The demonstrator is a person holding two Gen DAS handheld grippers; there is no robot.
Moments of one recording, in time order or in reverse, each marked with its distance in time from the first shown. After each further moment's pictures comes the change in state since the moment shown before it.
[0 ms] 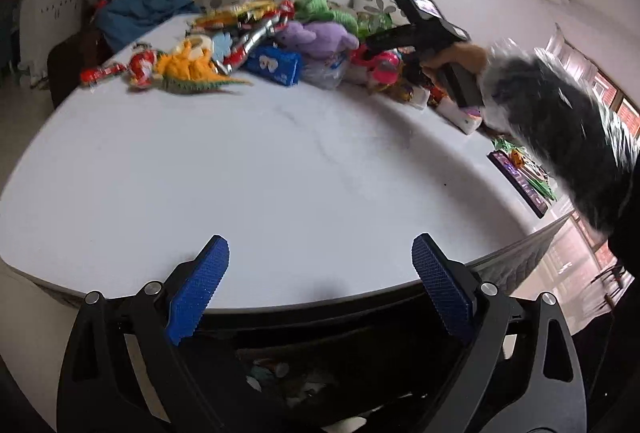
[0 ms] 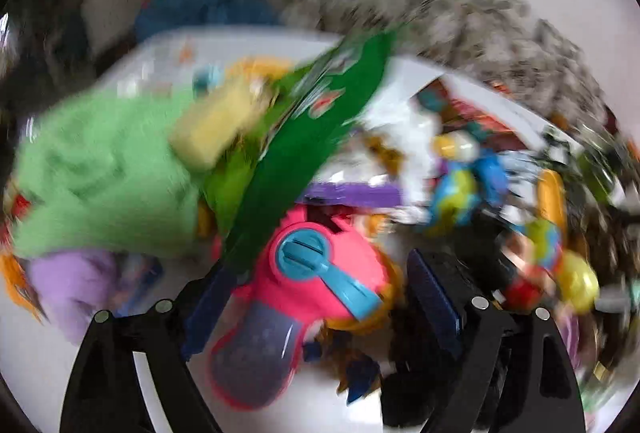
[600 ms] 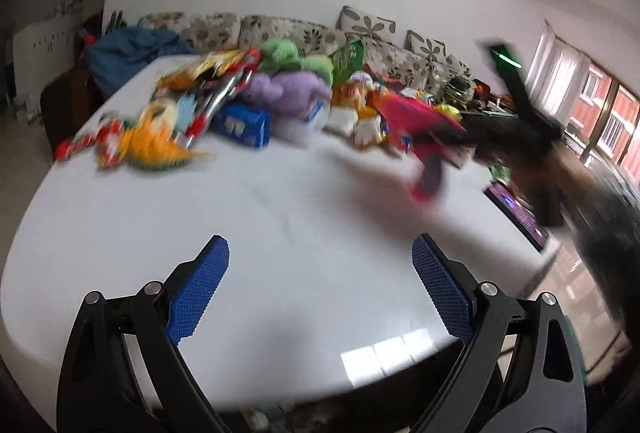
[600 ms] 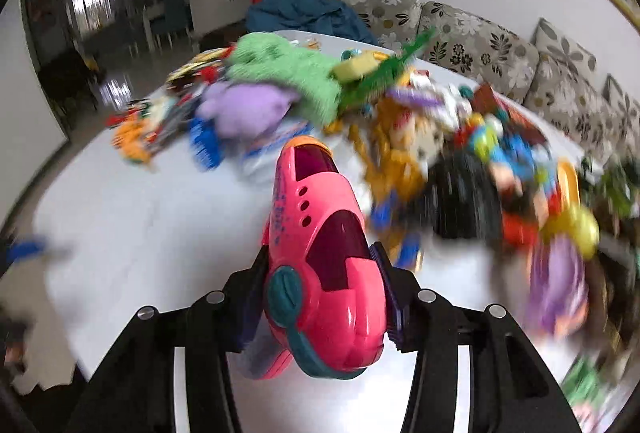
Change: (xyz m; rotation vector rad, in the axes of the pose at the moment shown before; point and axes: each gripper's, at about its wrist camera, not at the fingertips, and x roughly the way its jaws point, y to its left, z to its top) left arm 0.024 -0.044 0.064 0.103 -0.093 0.042; right arm -0.132 0.012 -0.193 -0.131 -0.220 0.254
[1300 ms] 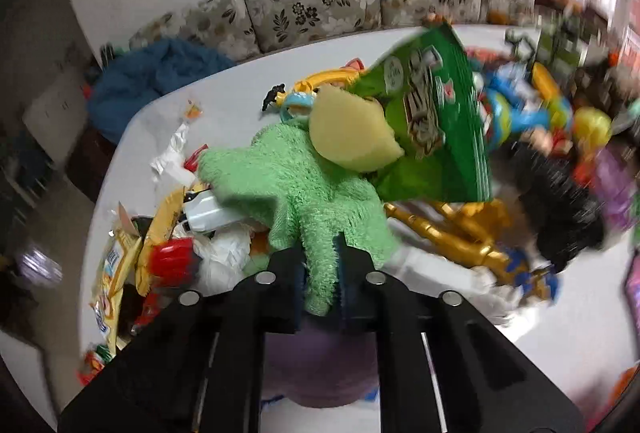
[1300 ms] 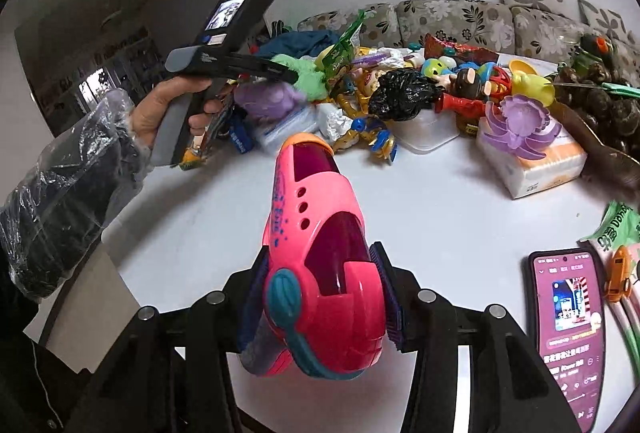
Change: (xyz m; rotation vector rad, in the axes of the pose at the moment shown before) left arm 0.230 -0.016 0.200 0.199 0.262 0.277; right arm -0.054 -0.037 -0.073 0.225 -0.111 0.152
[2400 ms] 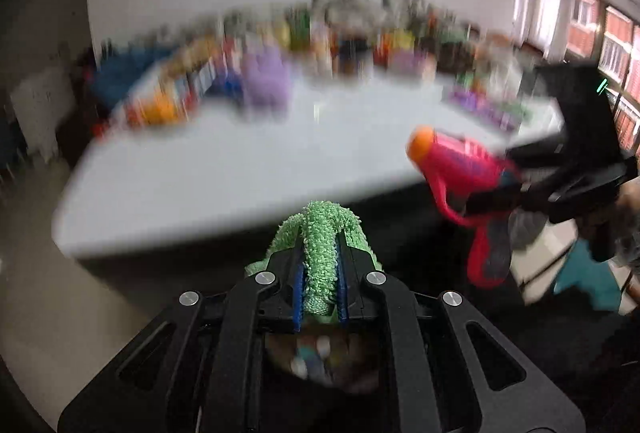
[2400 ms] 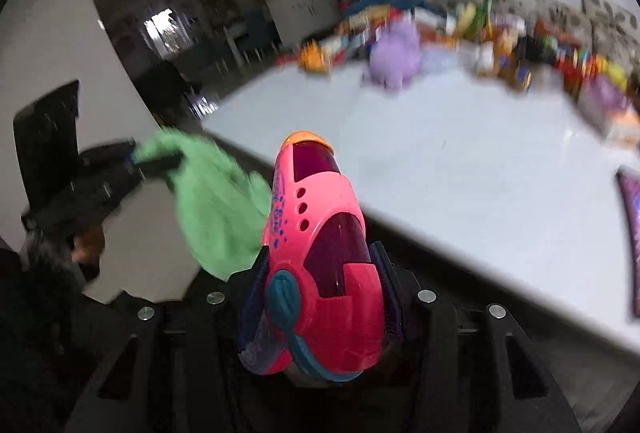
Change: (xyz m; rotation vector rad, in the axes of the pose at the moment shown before) left arm -0.237 -0.047 -0.387 -0.013 -0.135 -0.175; right arm -0.009 0.132 -0.130 -0.185 0.188 0.153
